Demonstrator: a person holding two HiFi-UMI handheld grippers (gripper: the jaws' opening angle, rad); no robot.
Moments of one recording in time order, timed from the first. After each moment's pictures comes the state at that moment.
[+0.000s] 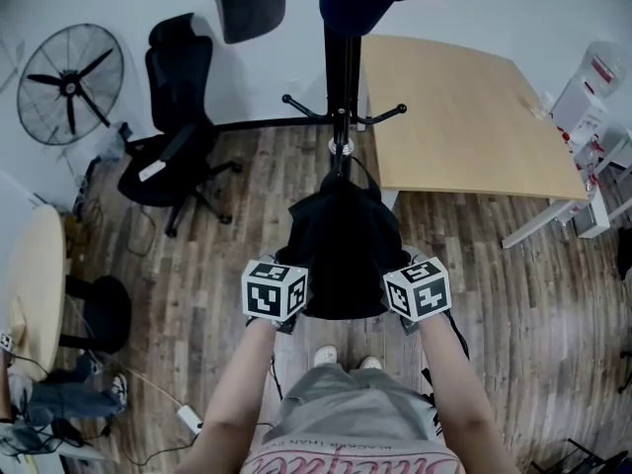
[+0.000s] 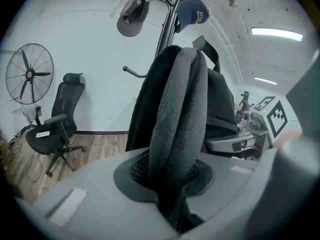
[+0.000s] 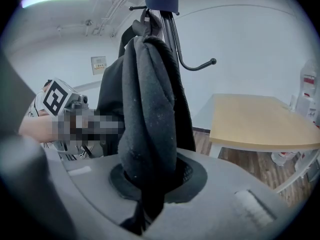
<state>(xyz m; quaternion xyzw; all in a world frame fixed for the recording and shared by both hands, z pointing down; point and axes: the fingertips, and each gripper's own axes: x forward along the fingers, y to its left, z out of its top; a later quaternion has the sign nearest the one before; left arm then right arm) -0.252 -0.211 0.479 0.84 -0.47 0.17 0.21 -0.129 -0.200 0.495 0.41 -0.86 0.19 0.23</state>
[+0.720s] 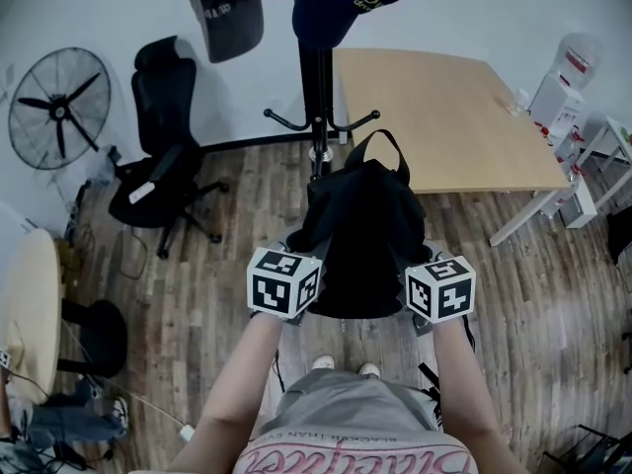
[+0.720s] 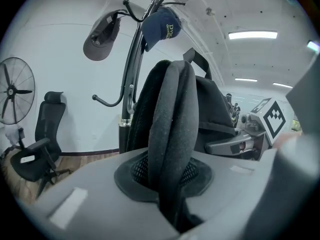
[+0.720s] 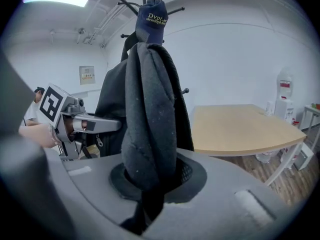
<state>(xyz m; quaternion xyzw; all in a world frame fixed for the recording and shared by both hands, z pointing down) -0.190 -0.214 0.399 0.89 -0.42 0.13 0.13 -0.069 -0.188 0.426 0.50 -0.83 0.18 0.17</state>
